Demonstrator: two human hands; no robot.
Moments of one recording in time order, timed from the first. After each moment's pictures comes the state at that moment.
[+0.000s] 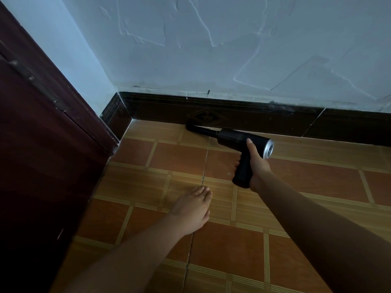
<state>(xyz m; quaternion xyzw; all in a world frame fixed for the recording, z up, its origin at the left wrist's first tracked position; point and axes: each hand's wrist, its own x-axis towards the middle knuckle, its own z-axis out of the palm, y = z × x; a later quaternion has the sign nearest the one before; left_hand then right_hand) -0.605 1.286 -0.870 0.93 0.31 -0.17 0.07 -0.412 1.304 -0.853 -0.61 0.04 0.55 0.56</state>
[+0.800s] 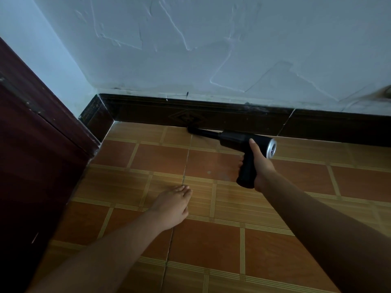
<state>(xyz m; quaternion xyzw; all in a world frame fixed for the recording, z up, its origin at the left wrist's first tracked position) -0.598 1.287 -0.865 0.93 0.32 -0.19 0.07 -0.360 1.271 -0.839 -0.63 0.05 0.54 0.56</state>
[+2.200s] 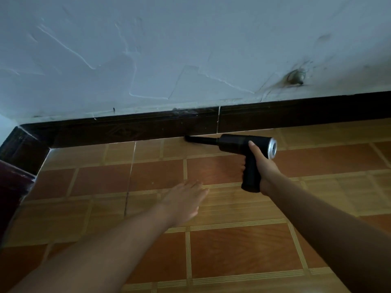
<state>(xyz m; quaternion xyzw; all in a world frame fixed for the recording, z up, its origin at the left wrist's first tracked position) -0.439 1.245 -0.836 0.97 0.15 -0.18 0.05 -0.233 1.171 -0.816 -0.64 0.07 0.49 0.59</state>
